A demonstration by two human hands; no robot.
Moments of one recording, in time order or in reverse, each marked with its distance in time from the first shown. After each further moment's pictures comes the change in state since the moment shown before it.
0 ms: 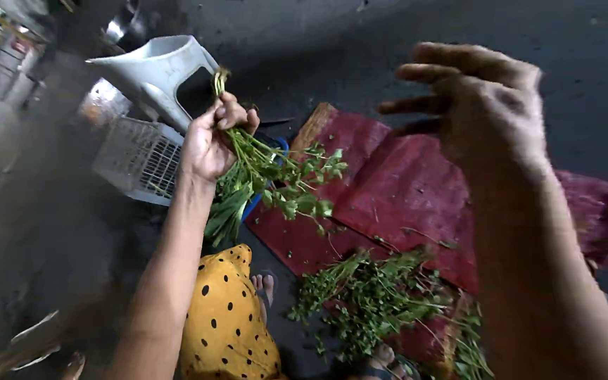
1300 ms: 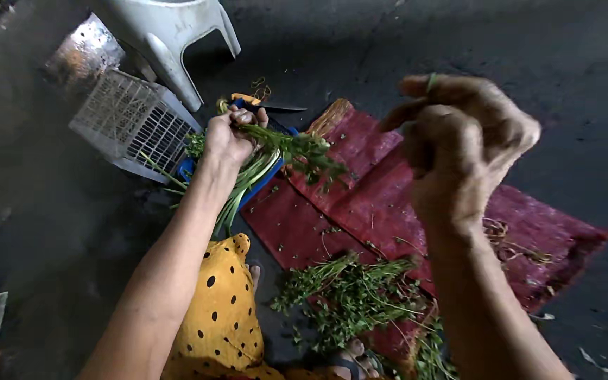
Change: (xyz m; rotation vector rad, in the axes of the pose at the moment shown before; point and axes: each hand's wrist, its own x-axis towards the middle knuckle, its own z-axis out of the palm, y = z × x) left_hand 0.011 -0.012 -0.034 -0.080 0.694 0.234; right_hand -0.031 0.009 0.073 -0.146 -0.182 -0.528
